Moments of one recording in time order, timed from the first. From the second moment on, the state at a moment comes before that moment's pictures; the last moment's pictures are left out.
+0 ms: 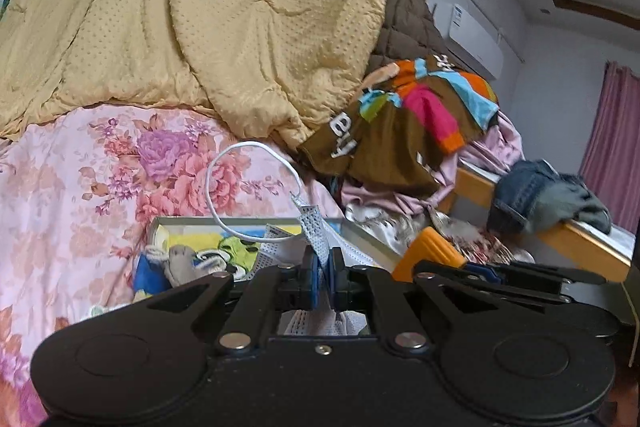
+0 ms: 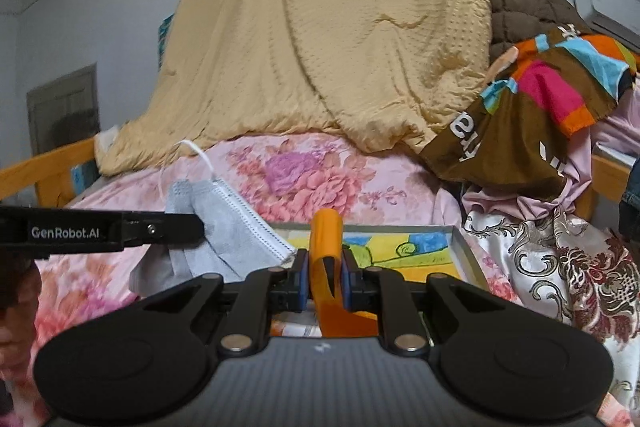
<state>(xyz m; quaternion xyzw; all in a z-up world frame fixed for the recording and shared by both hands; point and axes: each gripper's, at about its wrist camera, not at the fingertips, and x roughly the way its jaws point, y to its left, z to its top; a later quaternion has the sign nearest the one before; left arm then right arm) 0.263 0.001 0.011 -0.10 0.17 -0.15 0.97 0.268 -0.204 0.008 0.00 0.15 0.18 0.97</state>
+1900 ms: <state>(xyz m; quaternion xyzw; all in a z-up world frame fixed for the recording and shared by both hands) 0.369 0.061 -0.068 -0.18 0.26 -0.08 0.95 0.379 -0.146 -0.038 0.03 0.24 0.15 0.96</state>
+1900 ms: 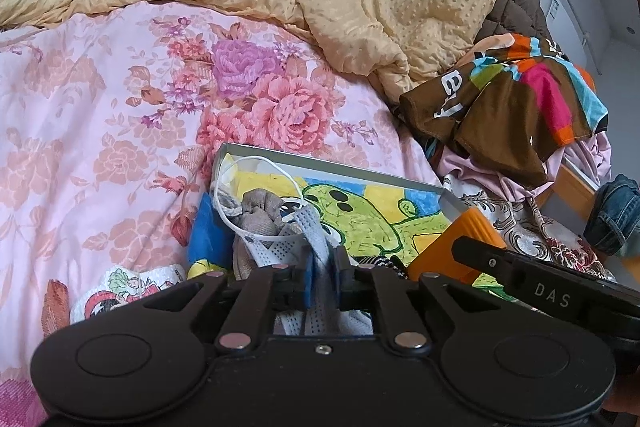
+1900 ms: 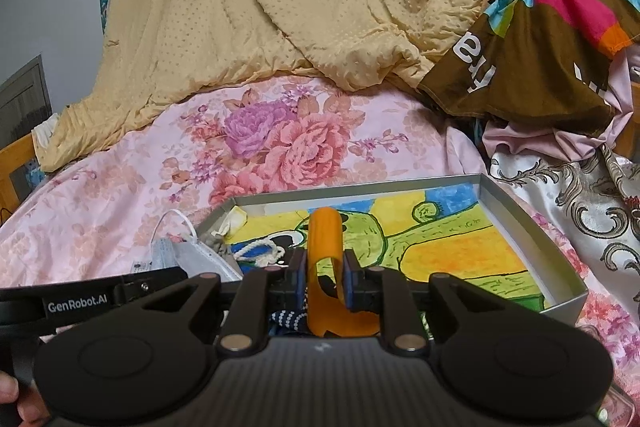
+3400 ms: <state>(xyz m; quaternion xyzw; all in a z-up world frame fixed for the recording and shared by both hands) 0.329 0.066 -0.036 -0.17 0.23 -0.01 0.96 0.352 -0.164 -0.013 0.06 0.22 0.16 0.96</state>
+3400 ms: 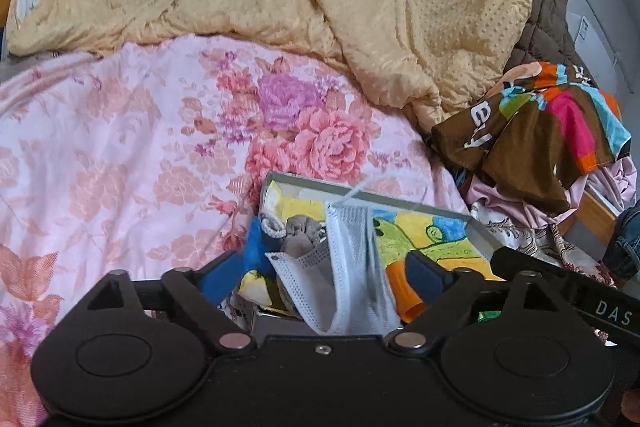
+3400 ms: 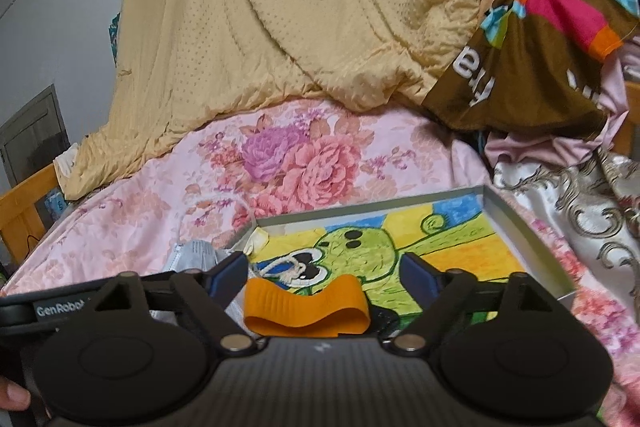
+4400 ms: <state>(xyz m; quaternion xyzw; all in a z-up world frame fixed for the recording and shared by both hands) 0.170 0.039 -0.001 -0.10 0.23 -0.01 0.97 0.214 -0.196 0.015 -0.01 0.25 0.16 0.96</state>
